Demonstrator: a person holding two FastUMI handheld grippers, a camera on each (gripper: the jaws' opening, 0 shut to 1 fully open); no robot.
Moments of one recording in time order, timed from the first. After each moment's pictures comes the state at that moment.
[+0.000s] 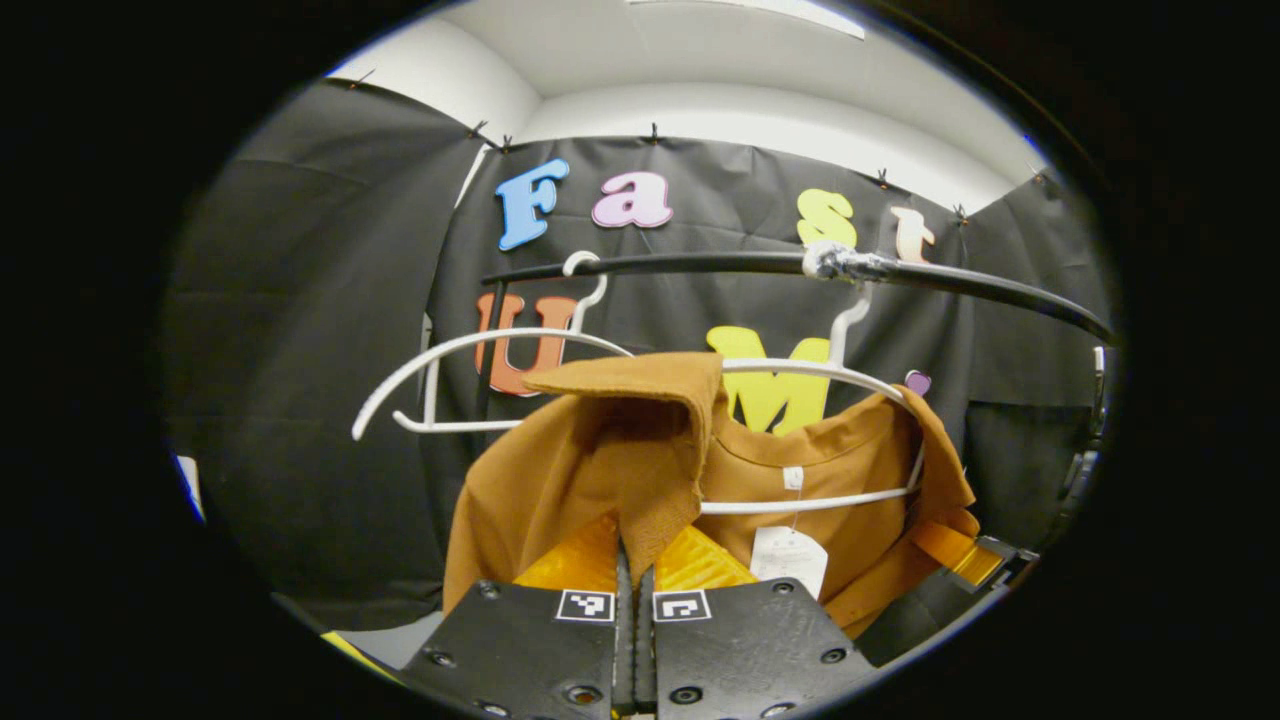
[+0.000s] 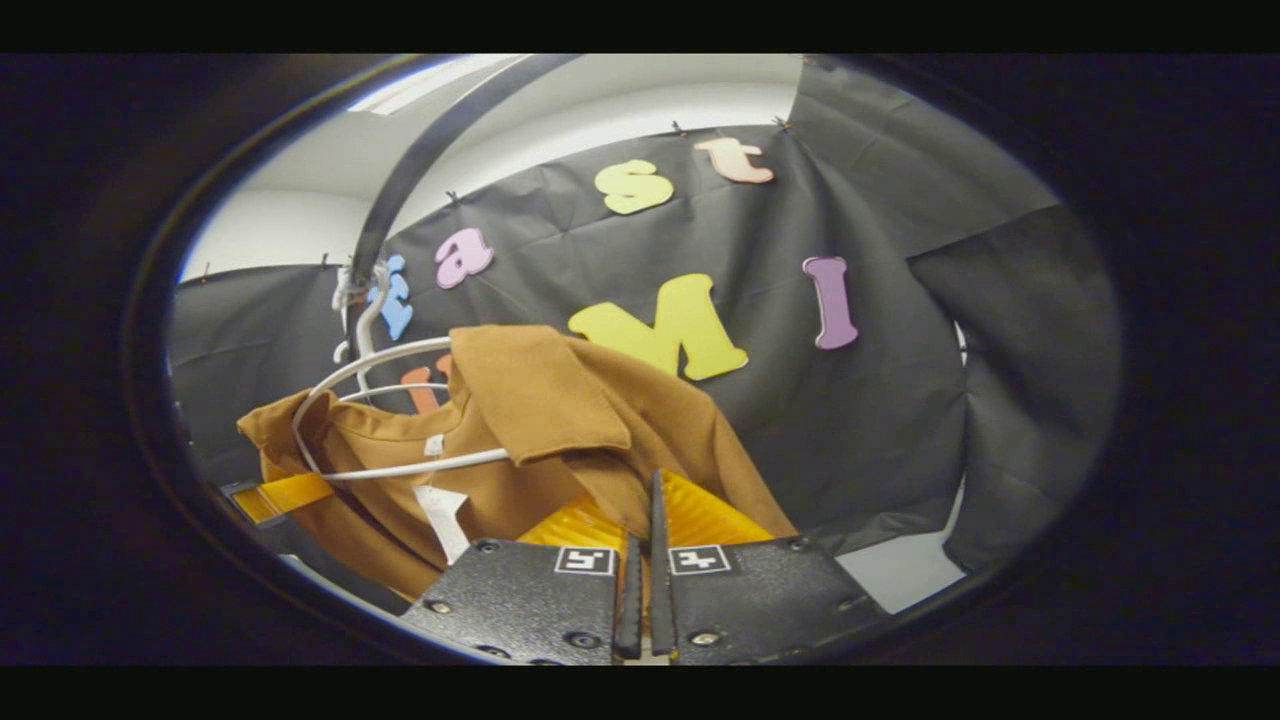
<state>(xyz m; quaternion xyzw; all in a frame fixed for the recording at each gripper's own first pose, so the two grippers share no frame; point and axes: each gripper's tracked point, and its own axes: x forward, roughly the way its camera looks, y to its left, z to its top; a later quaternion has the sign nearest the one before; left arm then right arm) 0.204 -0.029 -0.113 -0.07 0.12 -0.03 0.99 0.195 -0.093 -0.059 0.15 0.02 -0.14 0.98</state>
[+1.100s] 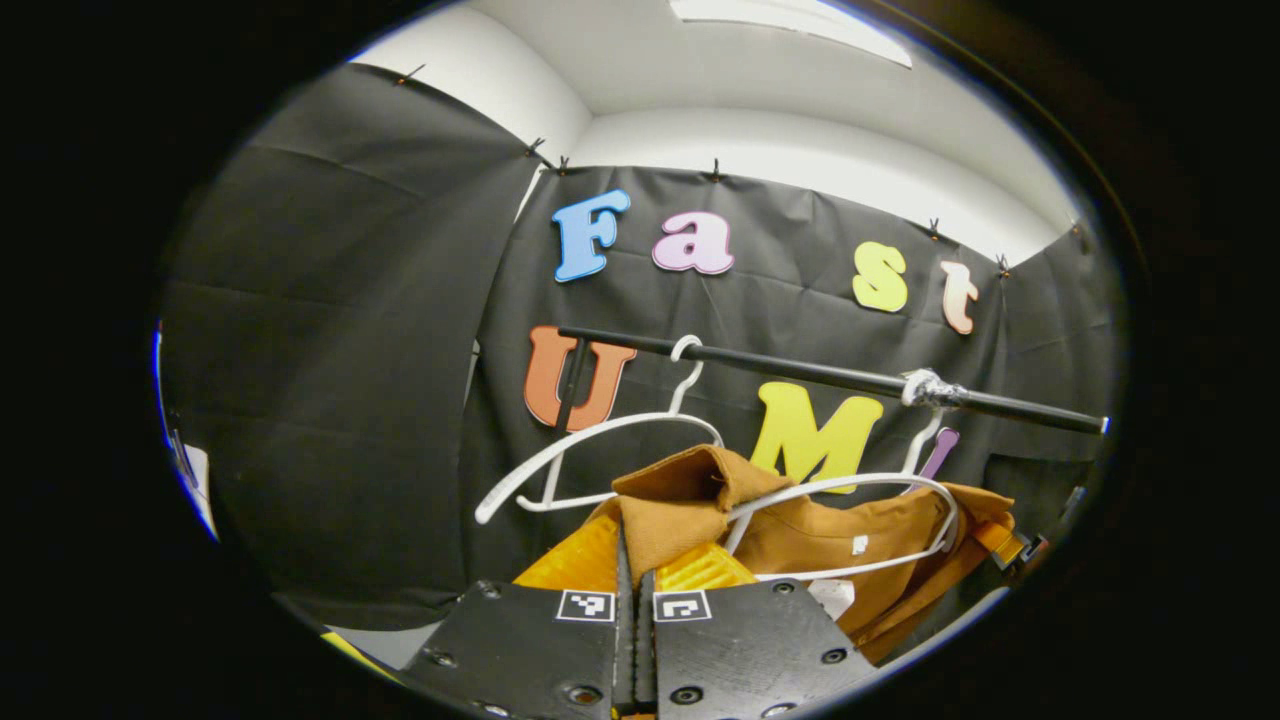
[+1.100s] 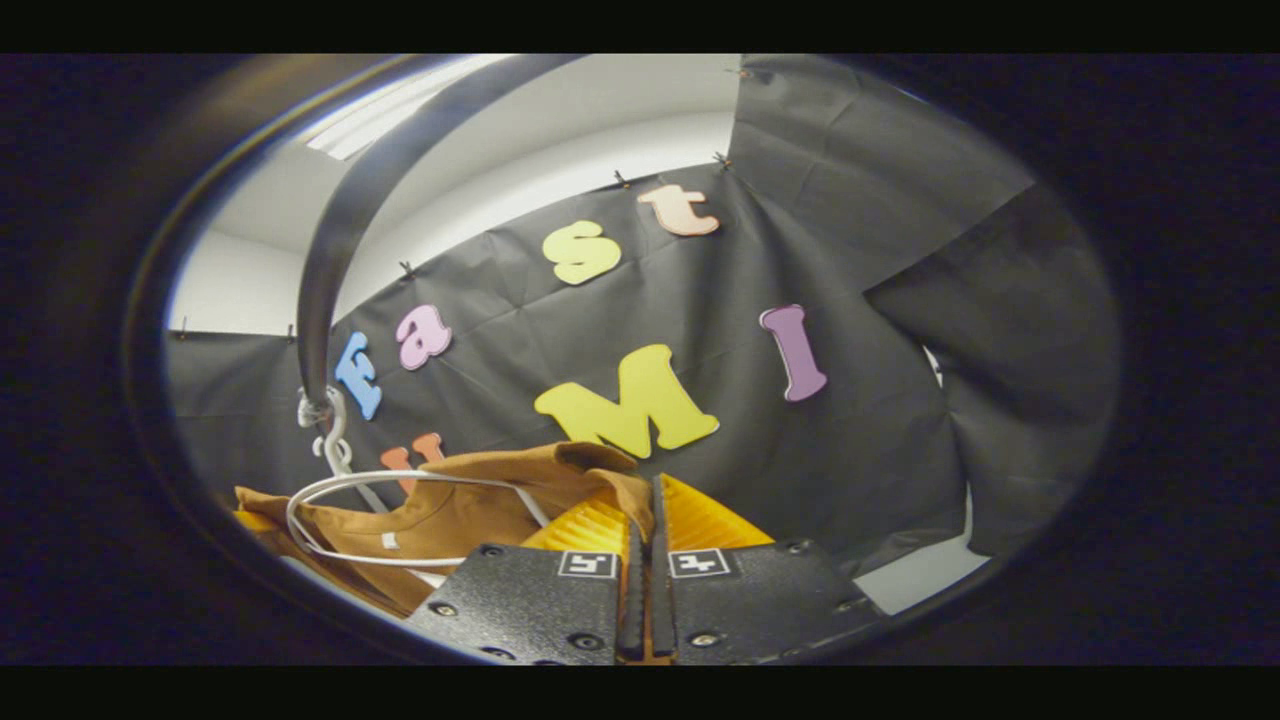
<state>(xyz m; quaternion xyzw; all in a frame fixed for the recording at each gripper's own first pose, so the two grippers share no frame) 0.223 0.052 -0.066 -0.11 0.09 0.00 0.99 0.209 -0.150 0.004 0.20 -0.08 -0.19 0.96</state>
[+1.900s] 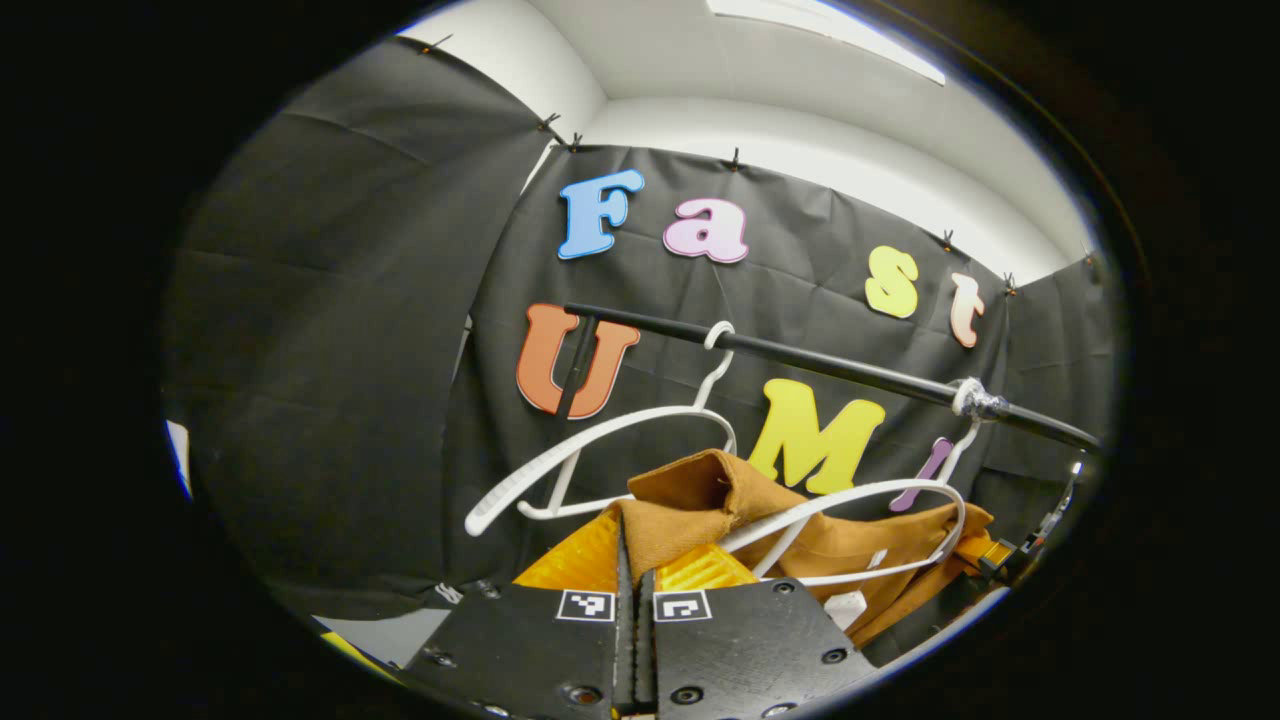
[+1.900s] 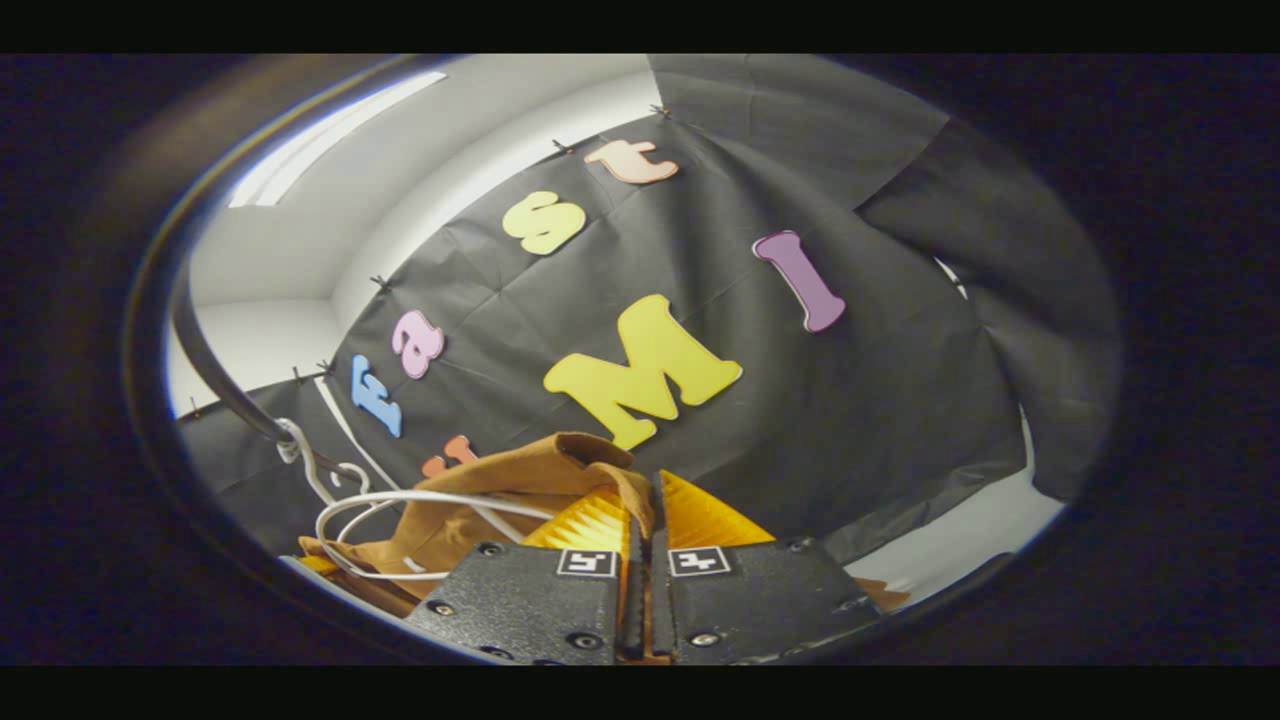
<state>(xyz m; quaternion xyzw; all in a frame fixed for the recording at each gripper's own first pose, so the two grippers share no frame) 0.256 0.077 -0.083 -0.15 0.11 -0.03 0.98 0.258 -0.169 -0.016 0.33 -0.02 -0.10 0.94</state>
